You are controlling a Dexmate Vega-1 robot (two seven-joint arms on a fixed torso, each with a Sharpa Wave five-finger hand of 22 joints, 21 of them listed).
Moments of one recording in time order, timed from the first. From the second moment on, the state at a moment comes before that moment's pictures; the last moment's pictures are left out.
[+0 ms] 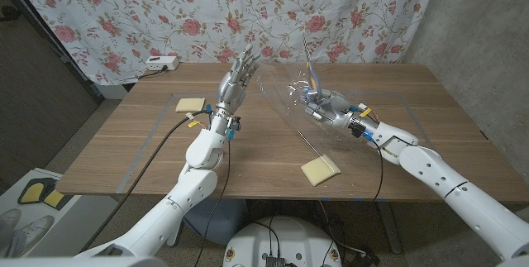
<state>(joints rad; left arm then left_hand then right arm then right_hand) 0.98 0.39 0.42 -1.50 -0.57 -0.72 -0.13 0.60 -0.09 0.01 0.01 0.27 0.24 -0.22 0.19 0.18 0.37 -0.08 0.20 0.34 0.08 -0.04 0.19 0.23 0.05 0.11 0.19 0.17 -1.01 -0.69 -0.33 -1.72 1.21 -0.09 0.70 1.04 0.03 0.46 -0.15 0.76 0.92 0.01 0.48 0.63 0.41 0.22 1.24 1.18 1.10 -0.20 1.46 1.24 1.02 -0.16 1.44 0.48</state>
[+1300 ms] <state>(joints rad) 1.23 0.57 0.23 -1.80 -0.43 -0.60 0.10 0.62 -0.07 0.01 0.01 0.28 0.24 -0.22 0.19 0.18 0.36 -0.09 0.21 0.33 0.08 -0.04 0.19 0.22 0.05 0.11 0.19 0.17 -1.06 -0.76 -0.28 -1.79 1.24 -0.14 0.68 0.69 -0.11 0.31 -0.07 0.24 0.92 -0.01 0.48 0.59 0.62 0.15 1.25 1.21 1.09 -0.19 1.53 1.24 1.02 -0.16 1.51 0.41</state>
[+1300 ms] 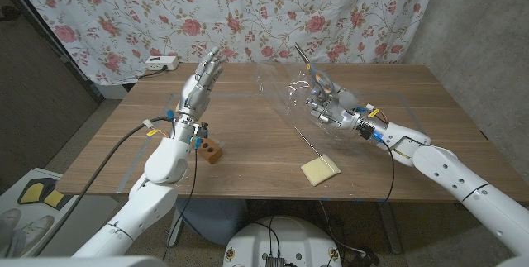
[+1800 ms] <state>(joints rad) 1.19 0.58 0.24 -1.78 -0.43 -0.57 0.09 0.62 -0.07 0.01 0.01 0.28 0.24 -0.22 0.19 0.18 0.36 -0.09 0.21 0.33 0.08 -0.04 0.19 0.21 0.05 0.11 0.19 0.17 -1.06 -0.77 -0.28 -1.81 1.20 -0.11 0.66 0.38 -0.19 0.10 0.03 0.22 0.91 0.02 0.43 0.54 0.63 0.15 1.25 1.18 1.07 -0.18 1.56 1.24 1.02 -0.16 1.48 0.44</state>
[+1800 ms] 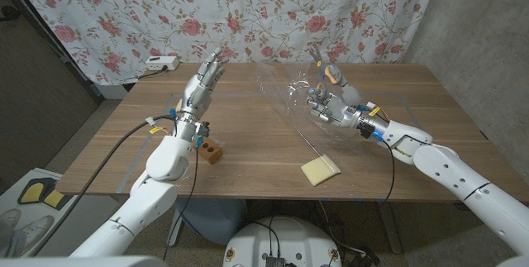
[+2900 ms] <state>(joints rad) 1.04 0.75 0.28 -1.86 -0.18 -0.23 0.16 0.72 0.05 0.07 -0.04 0.24 0.24 -0.16 0.19 0.18 0.32 -0.11 0.21 0.29 0.04 -0.03 0.19 0.20 0.03 0.12 0.19 0.17 -1.06 -0.94 -0.26 -1.93 1.10 -0.12 0.61 0.17 -0.17 -0.21 0.09 0.30 0.89 0.03 0.34 0.48 0.65 0.15 1.23 1.13 1.07 -0.17 1.57 1.24 1.03 -0.17 1.43 0.47</state>
